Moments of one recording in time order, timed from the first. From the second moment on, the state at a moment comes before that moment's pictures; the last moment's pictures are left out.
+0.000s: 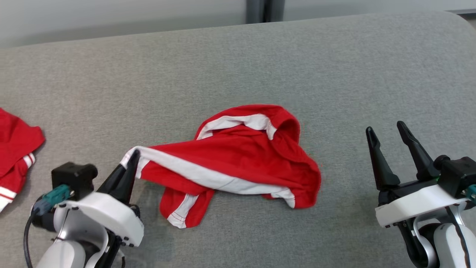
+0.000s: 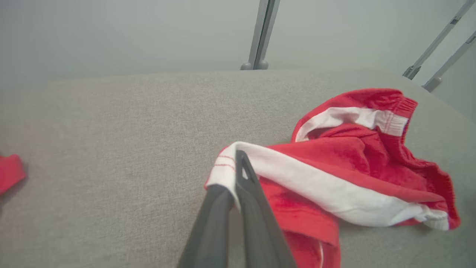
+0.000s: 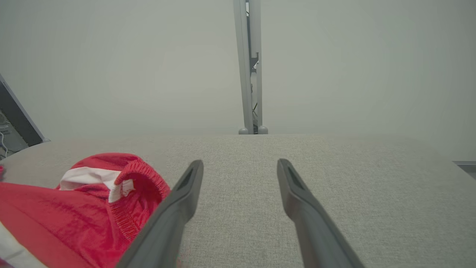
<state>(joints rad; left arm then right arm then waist) -0.14 0.34 -0.25 -0.10 -0.51 0.07 0.21 -0.17 -0.11 0.08 0.01 0.25 0.13 -0.06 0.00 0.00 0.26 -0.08</state>
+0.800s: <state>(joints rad) -0.11 0.27 -0.14 -0.02 -0.46 0.18 -0.18 -0.14 -0.11 0.02 -0.01 0.23 0.13 -0.05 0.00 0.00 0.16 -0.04</state>
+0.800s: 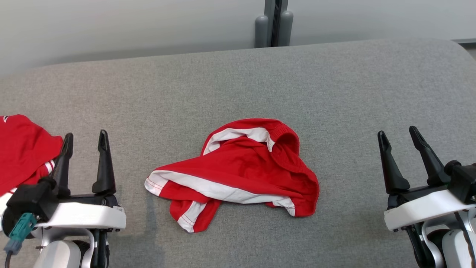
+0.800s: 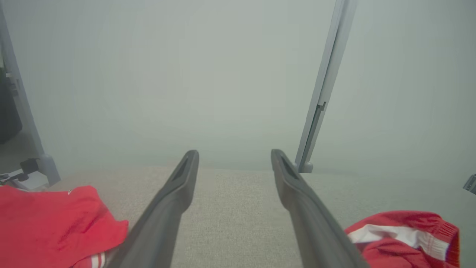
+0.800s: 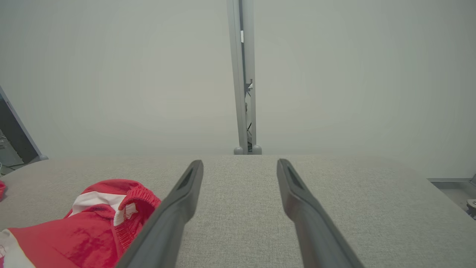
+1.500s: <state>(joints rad) -0.04 0.29 -0.18 -0.04 -0.41 0.19 -0.21 -0.08 -0.08 0.03 -0.04 0.20 0.13 -0.04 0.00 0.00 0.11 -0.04</state>
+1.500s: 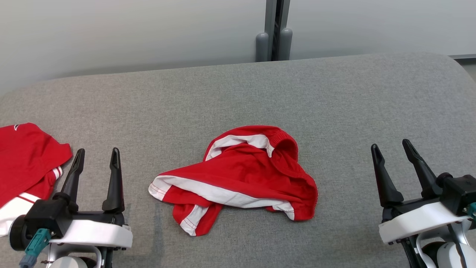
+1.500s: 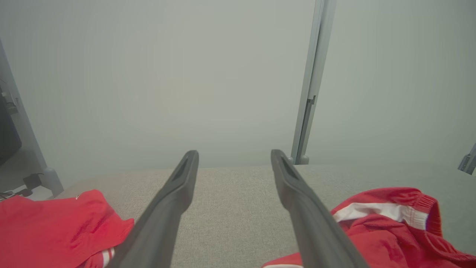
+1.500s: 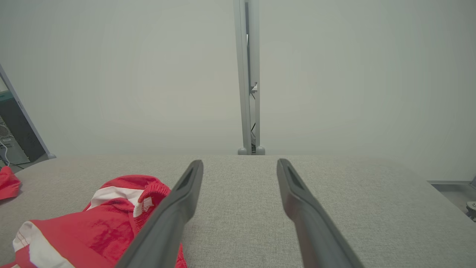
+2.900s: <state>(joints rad) -0.08 0.29 -0.23 -0.02 -0.41 0.19 -0.19 -0.14 -0.13 0.45 0.31 0.64 0.13 -0.05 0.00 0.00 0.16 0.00</state>
